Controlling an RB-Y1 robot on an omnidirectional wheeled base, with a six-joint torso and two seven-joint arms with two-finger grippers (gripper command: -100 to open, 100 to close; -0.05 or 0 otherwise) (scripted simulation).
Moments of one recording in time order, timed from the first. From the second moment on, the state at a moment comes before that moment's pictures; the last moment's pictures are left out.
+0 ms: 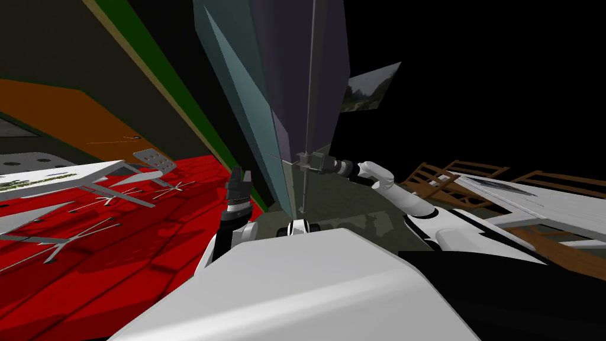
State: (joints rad) left arm 0.47 0.03 -0.05 -2.32 -0.09 -0.48 -0.12; right arm -0.29 -1.13 0.17 -2.05 0.49 -0.64 0.23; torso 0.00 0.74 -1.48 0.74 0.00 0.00
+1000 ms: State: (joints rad) left arm 0.47 0.03 -0.05 -2.32 -0.09 -0.48 -0.12; right arm -0.40 -1.31 0.18 -2.00 0.55 -0.63 0.24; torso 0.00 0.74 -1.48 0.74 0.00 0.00
